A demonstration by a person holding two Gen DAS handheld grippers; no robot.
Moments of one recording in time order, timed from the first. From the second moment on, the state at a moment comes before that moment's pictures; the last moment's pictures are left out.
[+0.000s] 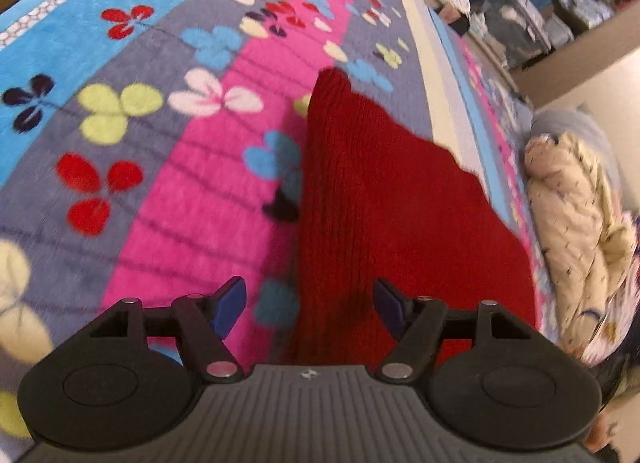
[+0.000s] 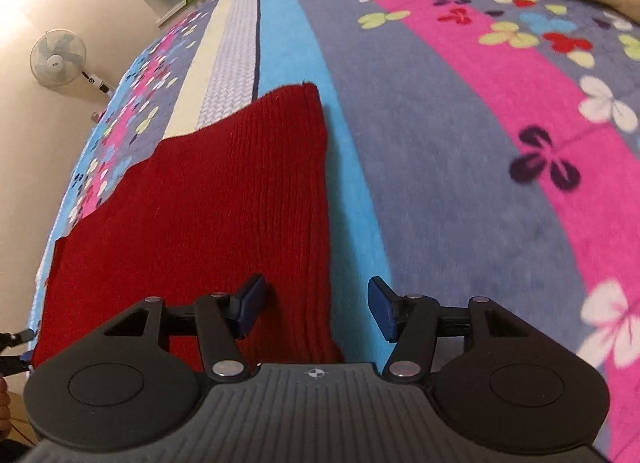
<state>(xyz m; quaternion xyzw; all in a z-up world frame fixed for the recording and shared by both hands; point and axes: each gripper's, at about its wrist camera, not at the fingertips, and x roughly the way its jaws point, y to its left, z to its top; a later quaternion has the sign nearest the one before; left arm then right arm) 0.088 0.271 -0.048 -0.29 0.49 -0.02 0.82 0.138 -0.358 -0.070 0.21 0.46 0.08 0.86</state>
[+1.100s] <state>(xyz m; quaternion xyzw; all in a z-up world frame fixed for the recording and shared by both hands) 0.086 0.206 -0.052 -0.08 0.53 0.02 0.85 0.097 -0.308 -0.076 -0.01 0.45 0.07 0.89</state>
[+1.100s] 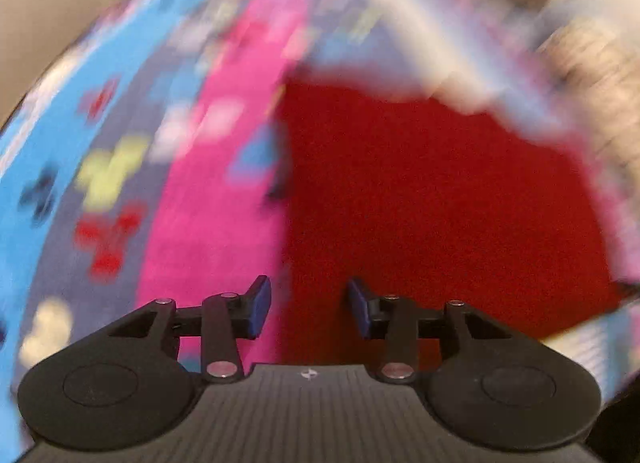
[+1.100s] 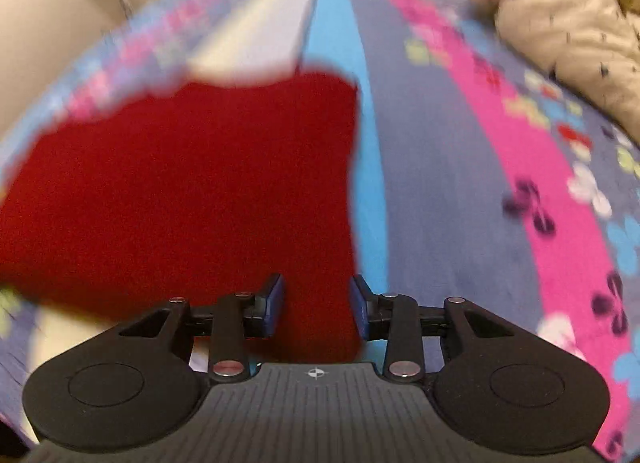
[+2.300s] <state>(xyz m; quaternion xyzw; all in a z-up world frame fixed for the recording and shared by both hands) 0.091 0.176 -0.035 -0.03 0.43 0.00 0.90 0.096 -0.316 -0.058 -0.03 0.39 -0.02 0.92</state>
